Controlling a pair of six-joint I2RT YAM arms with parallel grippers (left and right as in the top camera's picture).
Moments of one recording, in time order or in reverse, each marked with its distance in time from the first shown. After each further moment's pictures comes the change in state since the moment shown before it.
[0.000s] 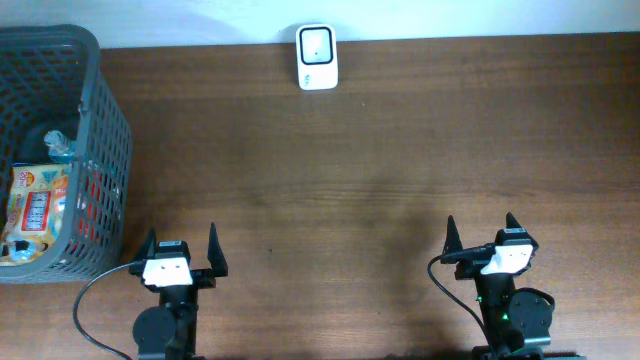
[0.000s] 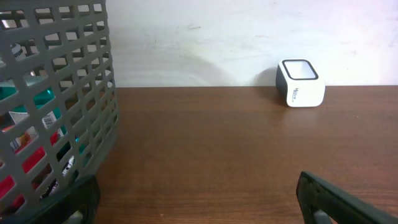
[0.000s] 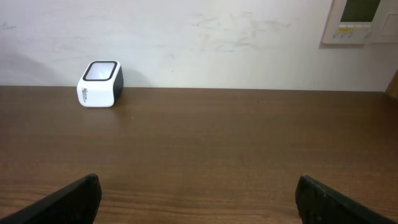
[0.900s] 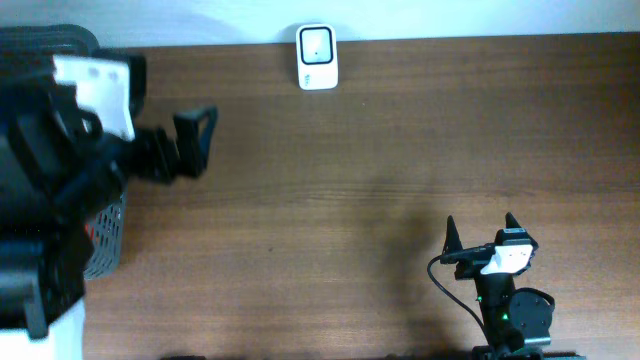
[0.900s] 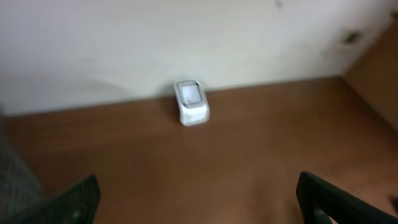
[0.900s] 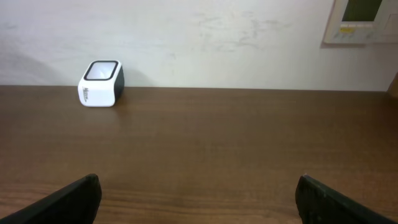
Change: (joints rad) left arm -0.004 1.225 1.843 -1.006 0.408 -0.030; right arm 0.000 0.000 0.000 0.000 -0.004 0.000
